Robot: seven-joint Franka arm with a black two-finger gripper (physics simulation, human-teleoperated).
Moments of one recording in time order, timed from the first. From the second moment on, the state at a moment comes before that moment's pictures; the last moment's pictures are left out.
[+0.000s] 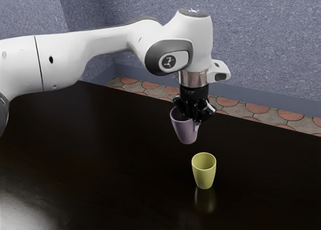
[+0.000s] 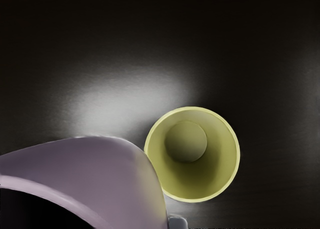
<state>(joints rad) 0.05 0.48 -0.71 -1.38 0.36 1.73 -0.54</state>
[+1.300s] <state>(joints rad) -0.01 0.55 -0.71 -1.37 0.39 1.74 -0.67</state>
